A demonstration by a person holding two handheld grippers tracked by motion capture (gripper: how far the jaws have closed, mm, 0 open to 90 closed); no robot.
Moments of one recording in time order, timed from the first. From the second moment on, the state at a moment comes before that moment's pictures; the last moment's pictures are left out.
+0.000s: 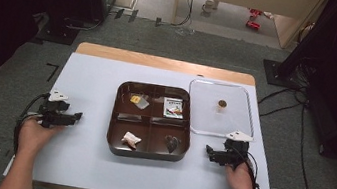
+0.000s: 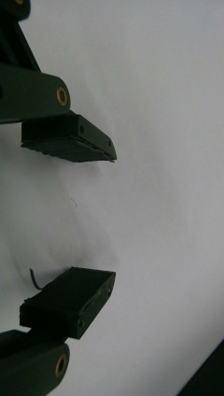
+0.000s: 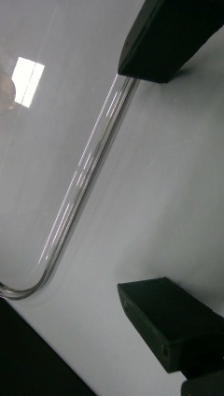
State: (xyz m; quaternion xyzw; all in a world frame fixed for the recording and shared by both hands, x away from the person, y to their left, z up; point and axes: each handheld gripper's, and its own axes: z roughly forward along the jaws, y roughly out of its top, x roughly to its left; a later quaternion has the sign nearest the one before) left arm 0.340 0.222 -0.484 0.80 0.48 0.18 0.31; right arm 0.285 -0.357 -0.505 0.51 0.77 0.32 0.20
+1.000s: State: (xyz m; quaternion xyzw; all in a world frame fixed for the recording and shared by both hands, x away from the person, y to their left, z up) left arm 0.336 0.198 -0.444 0.81 0.45 0.14 0.36; right arm 0.284 -0.357 -0.505 0.51 0.77 0.32 0.20
